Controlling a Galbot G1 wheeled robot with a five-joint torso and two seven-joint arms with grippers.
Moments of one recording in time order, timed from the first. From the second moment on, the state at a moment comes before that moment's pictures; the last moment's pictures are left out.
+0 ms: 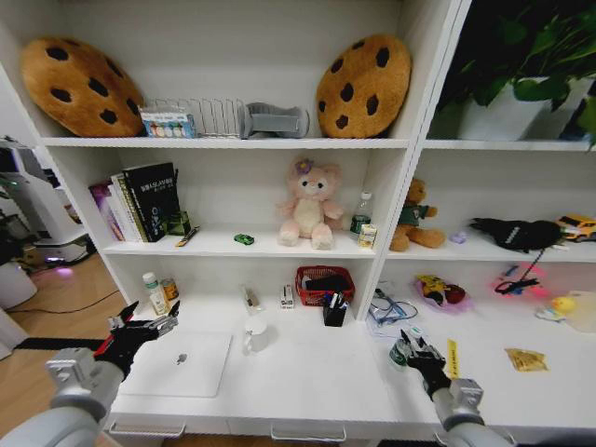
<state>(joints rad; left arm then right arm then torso) 1.80 -0.97 -0.98 -2.47 -0.76 0.39 -0.26 -1.92 1.14 0.76 2.23 0.47 -0.05 0.20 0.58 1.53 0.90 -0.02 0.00</state>
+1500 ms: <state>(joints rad) 1.80 -0.97 -0.98 -2.47 -0.76 0.39 -0.26 -2.04 1.29 0.70 1.32 0.13 0.59 0.13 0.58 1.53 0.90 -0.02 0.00</state>
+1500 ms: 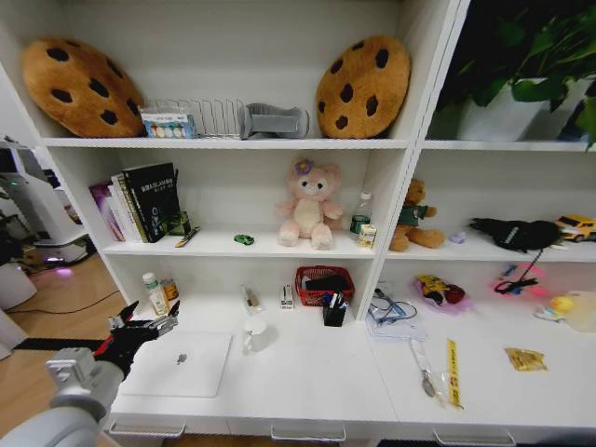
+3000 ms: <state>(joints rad) 1.80 -0.97 -0.98 -2.47 -0.76 0.39 -0.26 -1.34 1.31 0.60 0.60 -0.05 0.66 0.14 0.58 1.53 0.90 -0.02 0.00</state>
